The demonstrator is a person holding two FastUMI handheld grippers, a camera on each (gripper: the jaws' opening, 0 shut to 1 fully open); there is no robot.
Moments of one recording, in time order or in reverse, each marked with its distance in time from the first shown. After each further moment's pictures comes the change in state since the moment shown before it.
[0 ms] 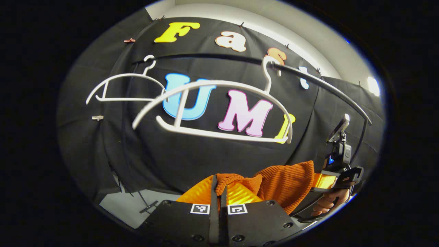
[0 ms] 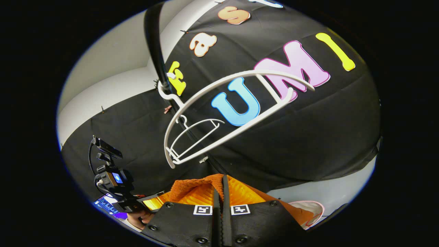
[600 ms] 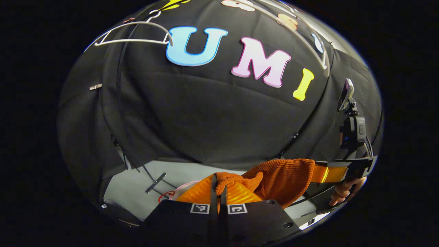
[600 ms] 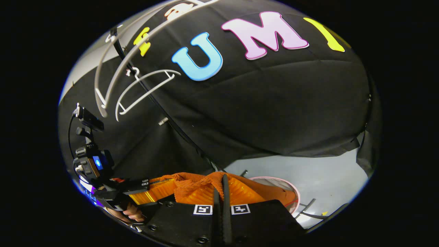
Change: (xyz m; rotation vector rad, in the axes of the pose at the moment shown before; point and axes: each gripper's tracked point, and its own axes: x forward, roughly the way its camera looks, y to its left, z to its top) left arm 0.071 0.056 -0.177 0.008 0.358 0.108; right arm 0.030 -0.149 -0.140 -0.096 0.334 -0.297
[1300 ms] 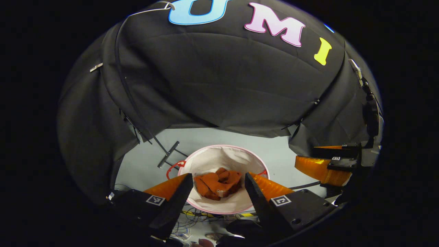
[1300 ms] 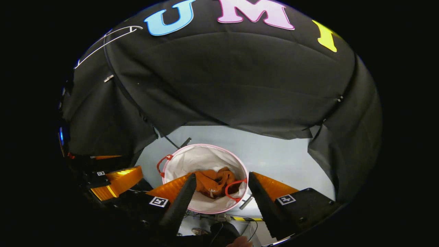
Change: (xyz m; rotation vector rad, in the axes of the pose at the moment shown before) left arm 0.047 0.031 -0.097 0.009 0.278 0.120; right arm 0.013 -0.123 -0.088 -0.114 0.237 -0.430
